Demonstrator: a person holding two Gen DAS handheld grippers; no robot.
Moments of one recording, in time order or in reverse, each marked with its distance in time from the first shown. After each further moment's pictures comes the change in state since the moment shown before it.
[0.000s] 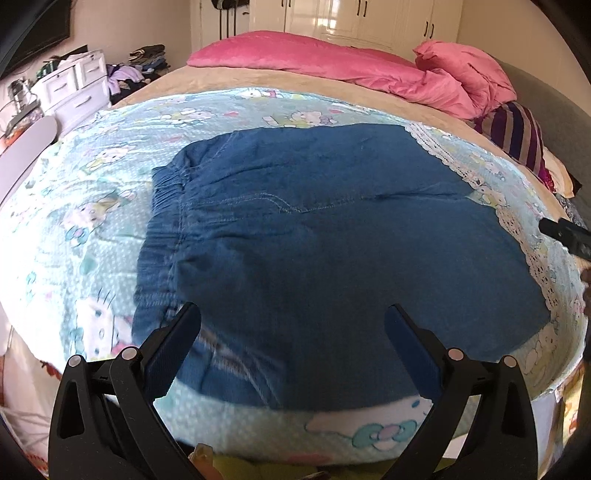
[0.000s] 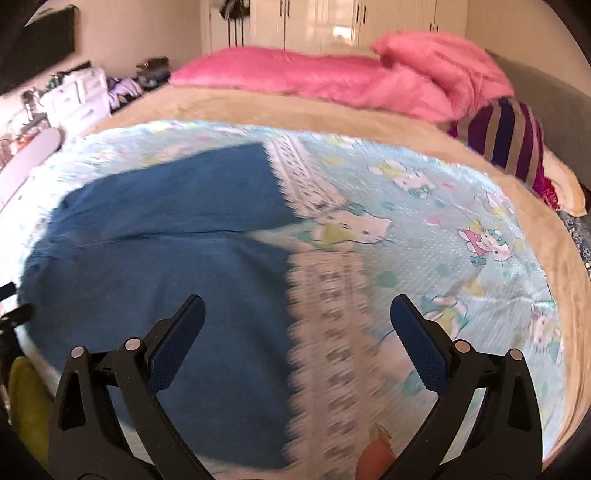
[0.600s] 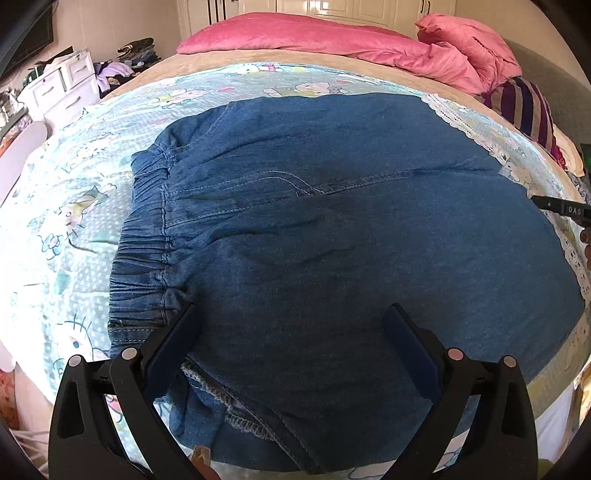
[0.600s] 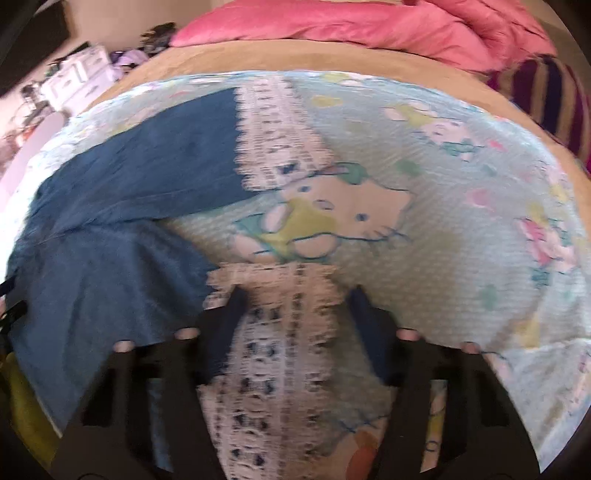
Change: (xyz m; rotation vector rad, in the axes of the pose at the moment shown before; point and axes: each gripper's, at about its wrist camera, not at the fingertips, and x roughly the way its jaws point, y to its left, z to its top) left arm 0.055 0.013 0.003 0.047 0.064 0.030; right arm 0.087 -0.032 0.013 -0.028 0.142 0.198
